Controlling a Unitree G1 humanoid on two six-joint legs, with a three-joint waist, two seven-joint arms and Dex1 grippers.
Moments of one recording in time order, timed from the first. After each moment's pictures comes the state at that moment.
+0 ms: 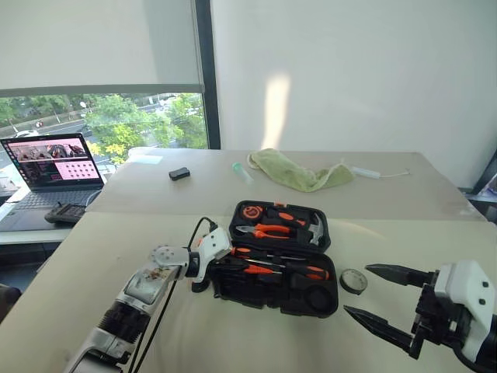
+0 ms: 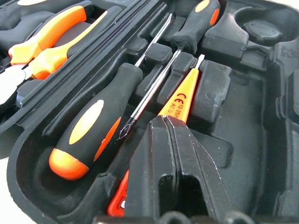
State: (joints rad) left arm -0.48 0.49 -0.31 0.16 -0.17 0.27 -1.04; right arm 0.54 -0.85 -0.72 -0.95 0.84 0.56 0.76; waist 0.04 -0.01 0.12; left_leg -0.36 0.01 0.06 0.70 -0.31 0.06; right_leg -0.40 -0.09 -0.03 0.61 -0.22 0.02
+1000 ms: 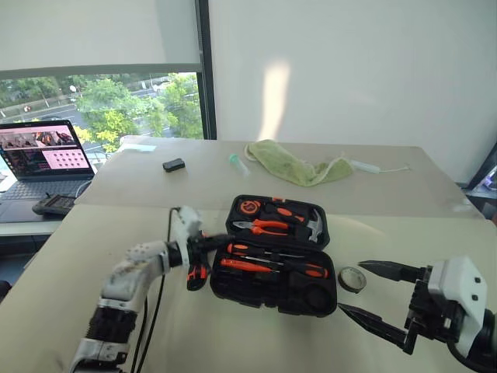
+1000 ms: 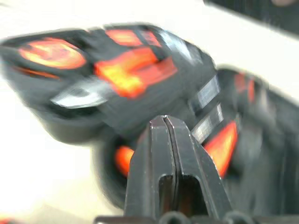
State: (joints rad) left arm -0.46 0.46 0.12 0.00 -0.53 0.66 -0.85; right arm 0.47 -0.86 -0.65 -0.94 0.83 0.56 0.76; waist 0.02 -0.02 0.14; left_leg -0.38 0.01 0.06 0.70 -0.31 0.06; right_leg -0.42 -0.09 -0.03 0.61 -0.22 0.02
